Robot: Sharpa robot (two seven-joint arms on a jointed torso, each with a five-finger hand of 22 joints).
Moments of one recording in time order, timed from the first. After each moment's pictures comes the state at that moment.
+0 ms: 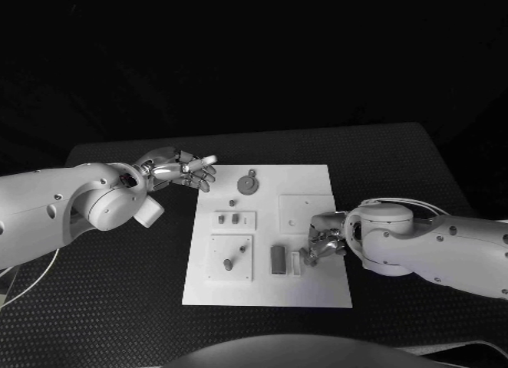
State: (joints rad) left arm 1.35 -0.92 -0.24 1.49 -0.35 -0.10 0.10; left_hand 1.04 -0.17 0.15 0.29 0.05 0.73 0.19 0.29 0.53 1.01 0.17 0.07 0.21 0.90 0.14 0.31 0.72 0.04 0.84 0.04 0.07 0.80; right arm 1.19 -0.86 -0.24 1.70 -1.38 0.08 -0.53; right_hand 0.83 -0.12 0.58 -0.25 0.05 1.07 0.06 0.24 0.78 1.25 -0.03 1.01 1.19 1.29 -0.13 1.42 0.92 0.26 1.23 -0.04 0.77 1.31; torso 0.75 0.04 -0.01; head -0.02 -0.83
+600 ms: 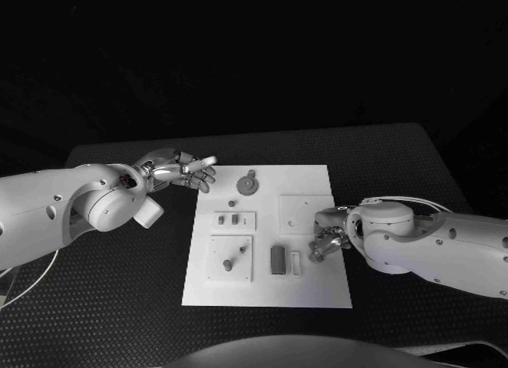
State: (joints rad) left arm 1.35 -0.92 -0.24 1.49 -0.35 -0.10 0.10; left_hand 1.04 -0.17 0.15 0.29 0.05 0.73 0.19 0.29 0.53 1.01 0.17 0.07 0.21 0.90 0.14 0.31 0.72 0.04 0.84 0.04 0.07 0.80; right arm 1.19 -0.86 -0.24 1.68 -1.50 0.09 -0.54; right_hand 0.78 -0.17 0.58 -0.20 0.05 1.14 0.00 0.26 0.75 1.25 -0.03 1.01 1.18 1.29 -0.13 1.41 0.91 0.26 1.23 -0.04 0.75 1.31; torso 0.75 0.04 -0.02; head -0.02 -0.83
